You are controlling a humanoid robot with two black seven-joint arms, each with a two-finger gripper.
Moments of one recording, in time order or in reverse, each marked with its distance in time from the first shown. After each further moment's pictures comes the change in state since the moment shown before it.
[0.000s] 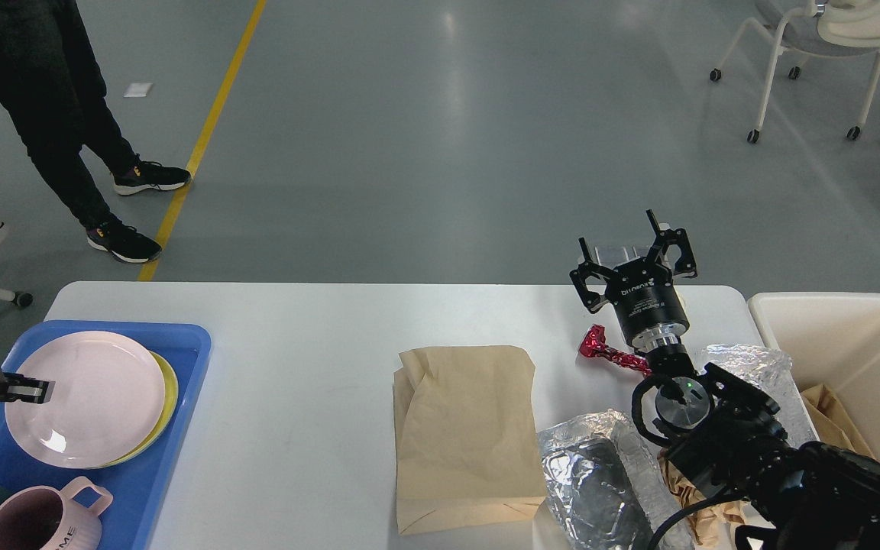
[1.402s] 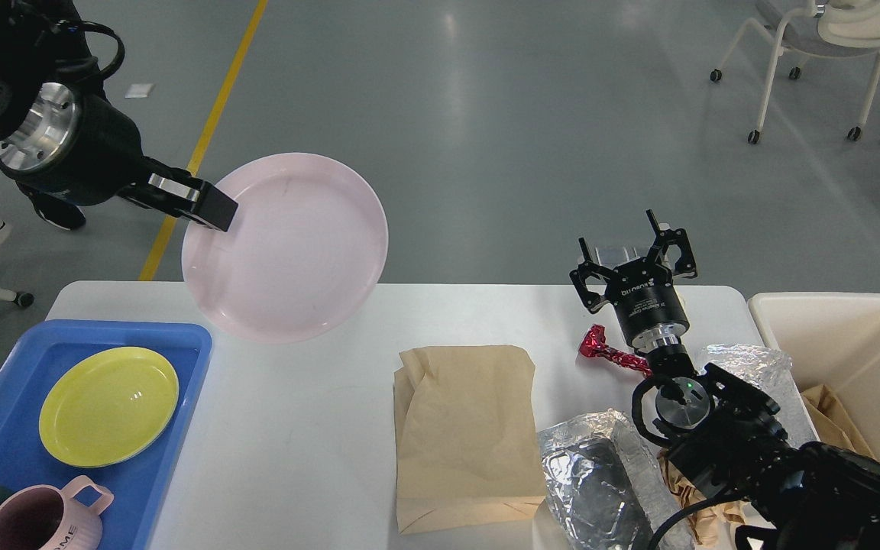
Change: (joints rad) left arm -0.947 0.163 -0.040 -0.785 -0.433 -0.614 0.243; right arm -0.001 0.000 0.000 0.000 0.000 0.000 0.000
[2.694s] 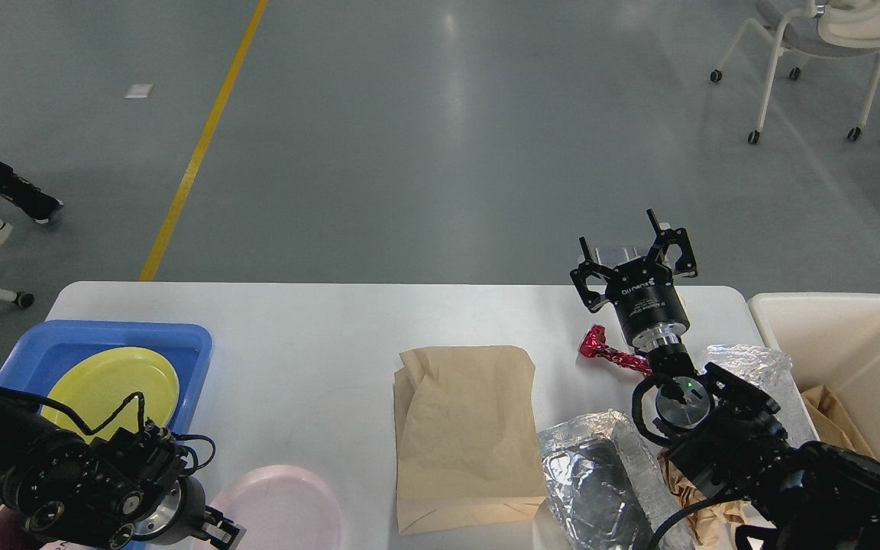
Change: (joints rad) left arm 0.664 -0.571 0.708 0.089 0.013 0.905 -0.036; right arm 0.001 0.000 0.000 0.000 0.000 0.000 0.000
